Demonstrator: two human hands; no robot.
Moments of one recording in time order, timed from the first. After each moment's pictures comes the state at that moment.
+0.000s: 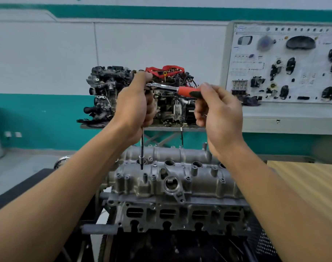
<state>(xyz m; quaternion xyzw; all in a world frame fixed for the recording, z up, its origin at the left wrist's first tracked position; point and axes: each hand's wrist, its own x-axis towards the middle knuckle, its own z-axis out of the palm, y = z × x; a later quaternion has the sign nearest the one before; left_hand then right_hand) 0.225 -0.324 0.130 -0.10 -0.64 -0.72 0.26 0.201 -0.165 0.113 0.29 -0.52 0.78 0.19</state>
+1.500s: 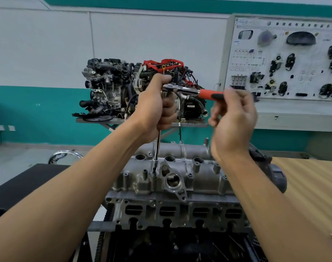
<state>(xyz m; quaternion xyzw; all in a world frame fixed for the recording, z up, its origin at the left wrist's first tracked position) 0.196 -0.312 0.116 -0.16 -0.64 -0.75 0.11 0.178 -0.165 0.088 0.24 -0.42 0.83 0.27</state>
